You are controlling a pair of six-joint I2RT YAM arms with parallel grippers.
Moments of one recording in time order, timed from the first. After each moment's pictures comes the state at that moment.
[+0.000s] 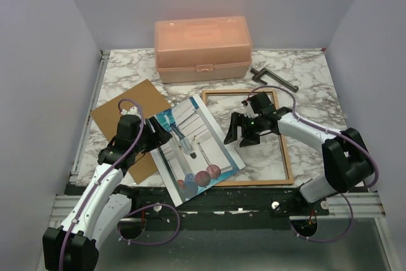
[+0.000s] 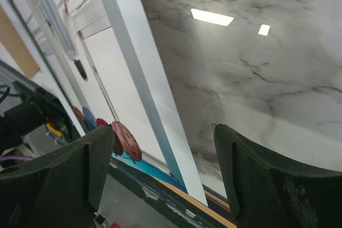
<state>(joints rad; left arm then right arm) -0.24 0.75 0.51 -0.43 0.18 -0.70 0.50 1.50 0.89 -0.47 -0.39 0.57</state>
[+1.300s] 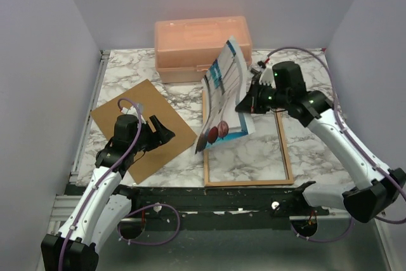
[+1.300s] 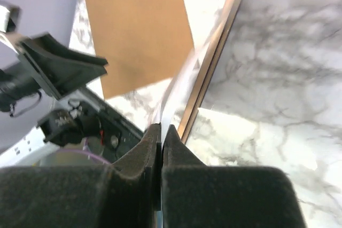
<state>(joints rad) -0.24 0.70 0.53 -0.43 0.26 -0.70 0.51 1.27 1.23 -0.63 -0.40 0.51</state>
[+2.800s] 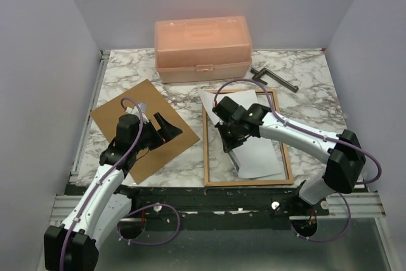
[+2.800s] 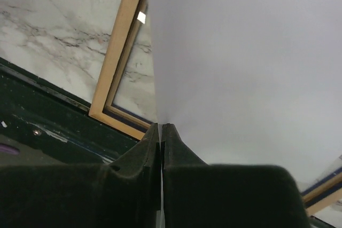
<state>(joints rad) -0.24 0.74 0.48 -0.26 0.37 -0.80 0.90 1.54 1.26 -0.90 0.00 0.45</state>
